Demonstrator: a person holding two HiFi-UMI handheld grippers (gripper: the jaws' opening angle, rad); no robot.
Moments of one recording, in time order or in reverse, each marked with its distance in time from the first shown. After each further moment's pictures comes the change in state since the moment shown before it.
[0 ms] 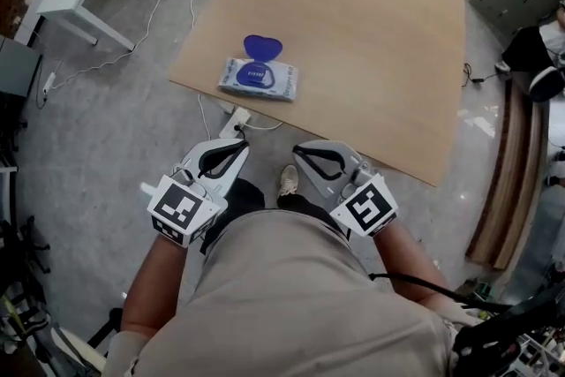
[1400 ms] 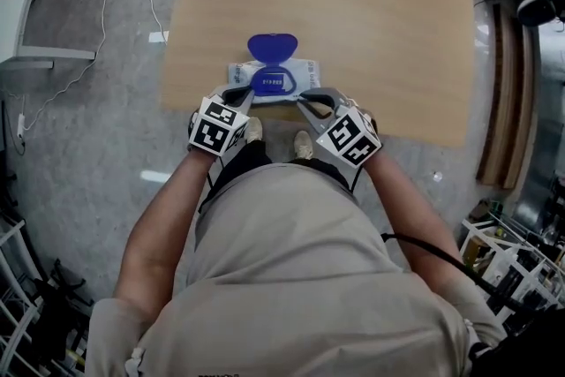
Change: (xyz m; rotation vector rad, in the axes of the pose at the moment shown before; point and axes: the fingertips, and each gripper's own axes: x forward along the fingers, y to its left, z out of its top) left arm 0.188 0.226 -0.184 -0.042 0.429 -0.186; right arm 0.195 -0.137 -0.169 0.148 0.478 -0.141
